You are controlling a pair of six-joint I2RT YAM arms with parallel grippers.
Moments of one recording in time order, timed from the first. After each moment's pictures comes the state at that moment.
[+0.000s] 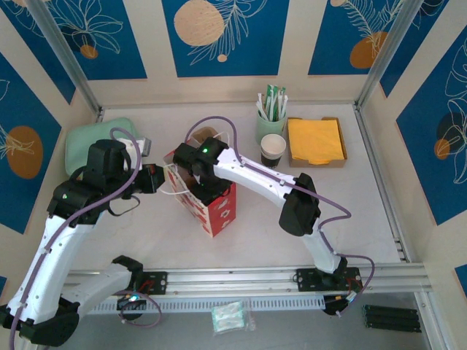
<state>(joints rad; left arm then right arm) -0.39 0.92 1.31 -1.09 0.21 -0.42 1.03 2.16 2.16 -1.53 0.02 0.41</state>
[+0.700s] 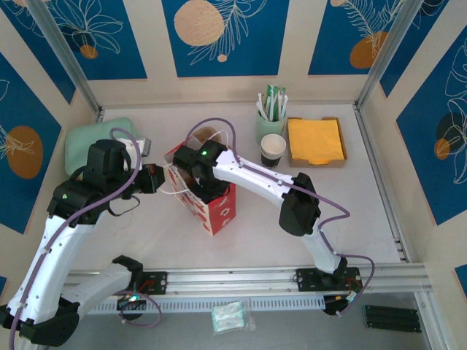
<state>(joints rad) -0.39 0.92 1.31 -1.09 0.21 -0.42 1.03 2.16 2.11 -1.48 0.04 0.43</state>
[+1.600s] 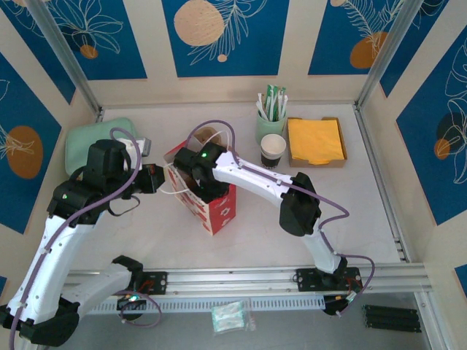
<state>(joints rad) -0.39 0.92 1.31 -1.09 0.21 -0.42 1.02 2.16 2.06 -1.44 0.04 0.43</state>
